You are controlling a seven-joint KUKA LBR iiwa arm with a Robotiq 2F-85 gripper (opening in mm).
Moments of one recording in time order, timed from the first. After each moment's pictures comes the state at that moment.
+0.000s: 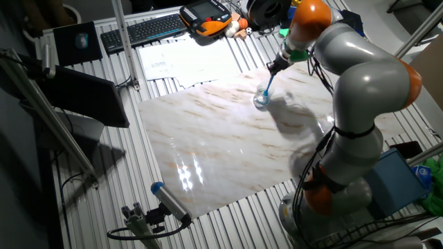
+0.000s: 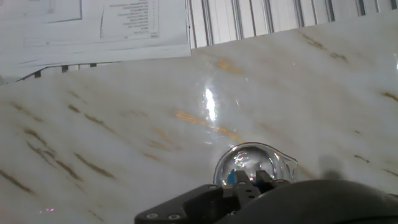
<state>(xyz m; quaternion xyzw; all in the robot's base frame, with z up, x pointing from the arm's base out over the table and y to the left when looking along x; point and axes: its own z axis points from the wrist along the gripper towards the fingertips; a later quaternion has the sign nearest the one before) 0.589 -0.063 0.209 0.02 1.00 0.04 0.07</state>
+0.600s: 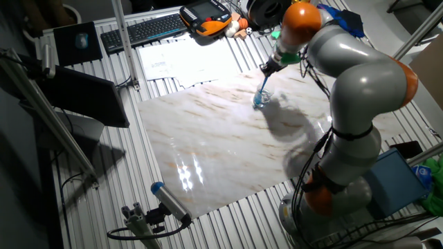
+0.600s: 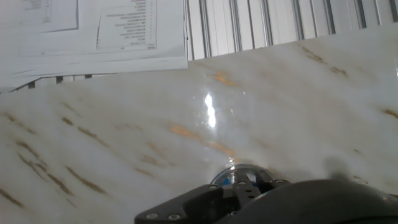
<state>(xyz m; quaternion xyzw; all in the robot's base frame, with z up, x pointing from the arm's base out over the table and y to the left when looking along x) 0.609 -0.052 0.202 0.03 1.00 0.04 0.07</state>
